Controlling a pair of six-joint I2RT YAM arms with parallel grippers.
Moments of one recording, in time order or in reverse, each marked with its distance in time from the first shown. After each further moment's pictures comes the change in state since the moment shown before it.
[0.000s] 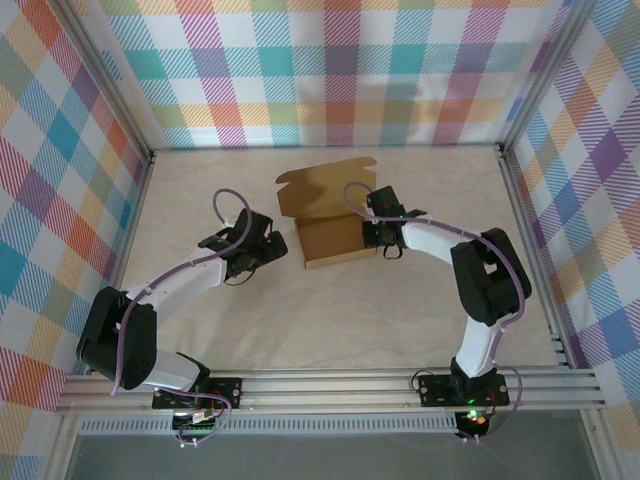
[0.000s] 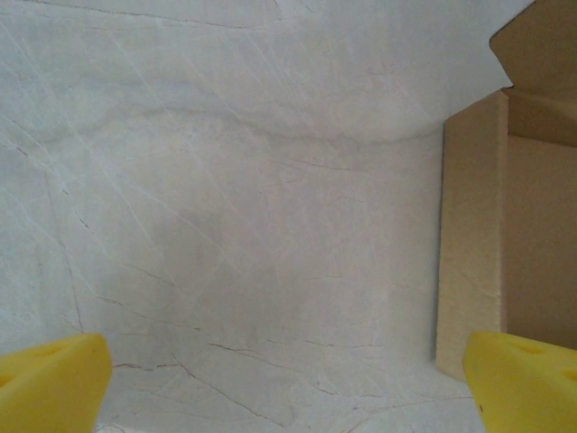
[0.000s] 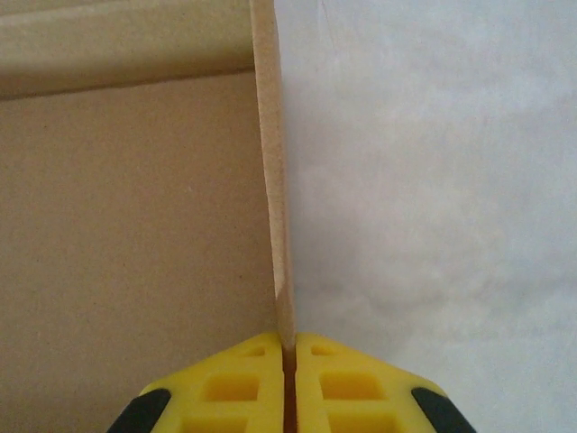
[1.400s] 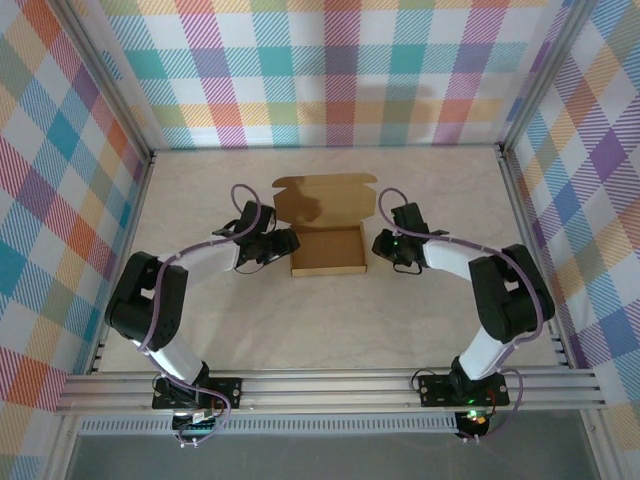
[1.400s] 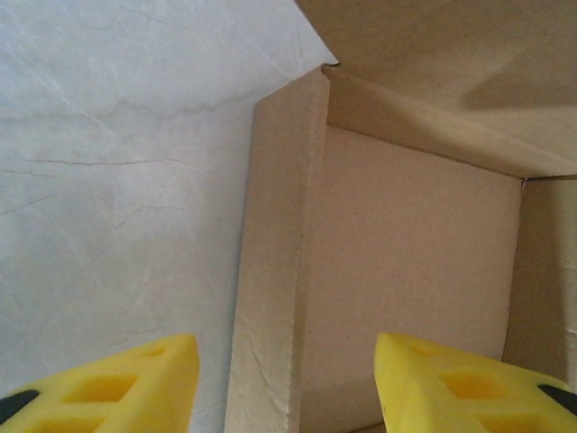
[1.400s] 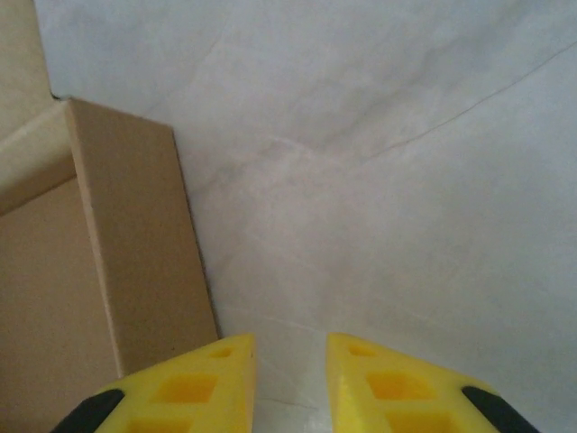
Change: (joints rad) left arm 0.064 0.250 0.042 0.280 0.409 0.048; right arm -0.095 -0.129 -0.246 0.160 -0.249 0.415
